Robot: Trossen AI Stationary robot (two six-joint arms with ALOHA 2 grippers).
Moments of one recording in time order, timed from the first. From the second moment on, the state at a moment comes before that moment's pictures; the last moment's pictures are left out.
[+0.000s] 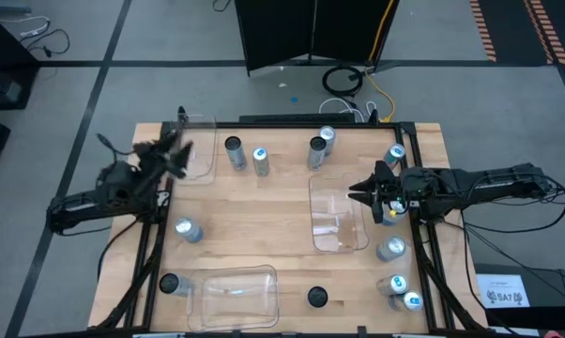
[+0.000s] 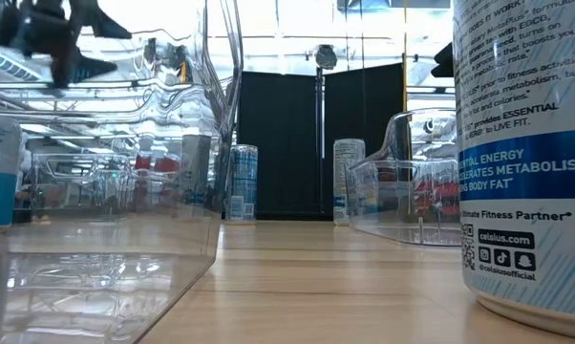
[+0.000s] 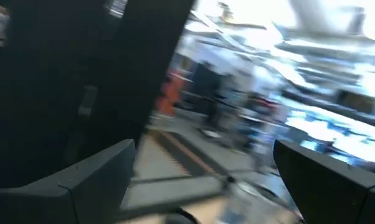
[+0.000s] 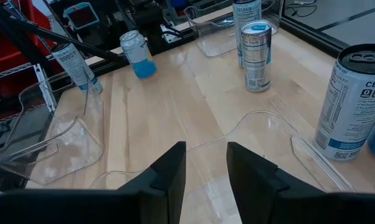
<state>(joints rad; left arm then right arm) 0.19 0.09 0.29 0.04 -0.67 -0.23 0.09 0.64 0.54 -0.29 0.19 0.40</state>
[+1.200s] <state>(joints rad) 1.07 1.02 1.03 -1.10 -0.41 -0.36 0.09 0.74 0.54 -0.25 0.19 0.39</state>
